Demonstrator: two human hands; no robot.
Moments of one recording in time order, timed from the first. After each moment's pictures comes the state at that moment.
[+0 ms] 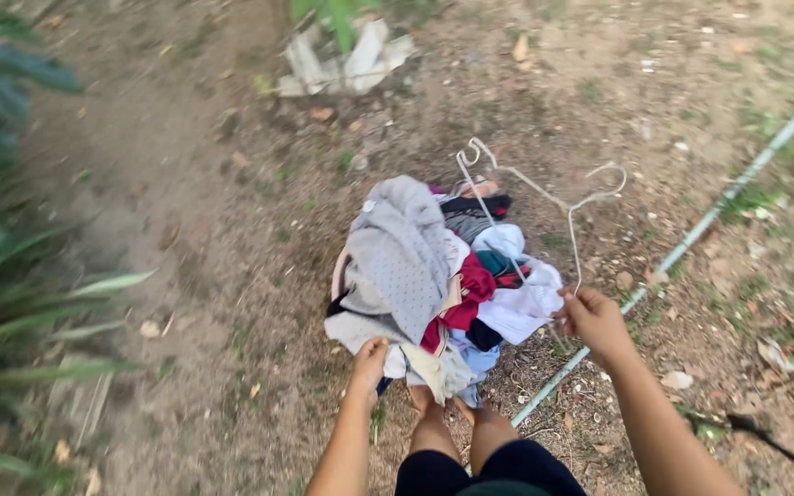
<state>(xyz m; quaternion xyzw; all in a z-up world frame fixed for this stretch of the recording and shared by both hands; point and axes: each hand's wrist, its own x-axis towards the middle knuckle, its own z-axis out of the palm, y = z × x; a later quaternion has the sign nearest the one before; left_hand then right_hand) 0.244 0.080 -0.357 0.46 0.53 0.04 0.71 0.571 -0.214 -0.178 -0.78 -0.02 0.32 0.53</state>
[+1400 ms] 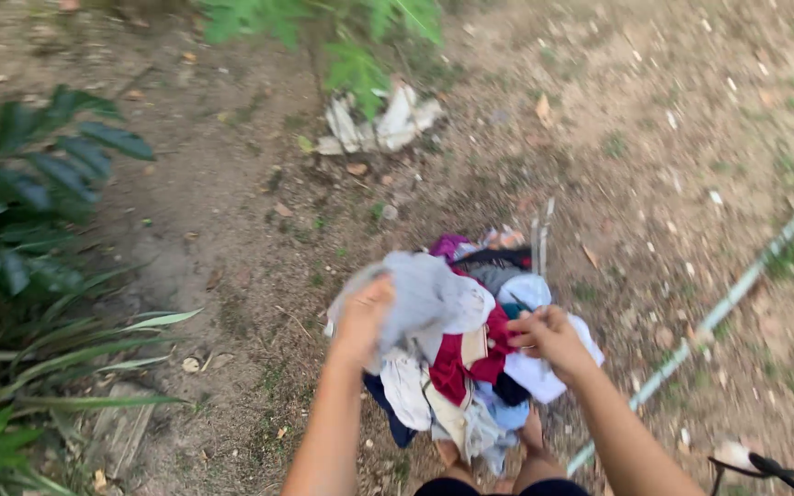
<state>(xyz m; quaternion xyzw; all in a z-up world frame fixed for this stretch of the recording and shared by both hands) 0.377 0.205 -0.125 0.56 0.31 0.18 0.75 0.568 -0.087 -0.134 -0.65 0.04 0.43 0.62</state>
